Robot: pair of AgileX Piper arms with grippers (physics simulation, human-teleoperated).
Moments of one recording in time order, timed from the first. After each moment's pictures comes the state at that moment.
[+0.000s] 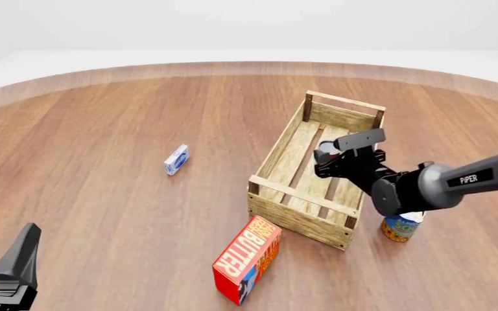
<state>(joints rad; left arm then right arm) 0.00 0.00 0.00 0.00 0.00 0.23 1.92 -0.85 -0.61 -0.08</state>
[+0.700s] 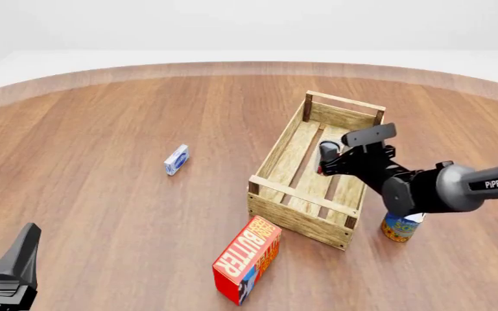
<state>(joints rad) 0.00 0.00 0.00 0.00 0.00 0.22 1.83 -0.80 -0.58 -0.09</state>
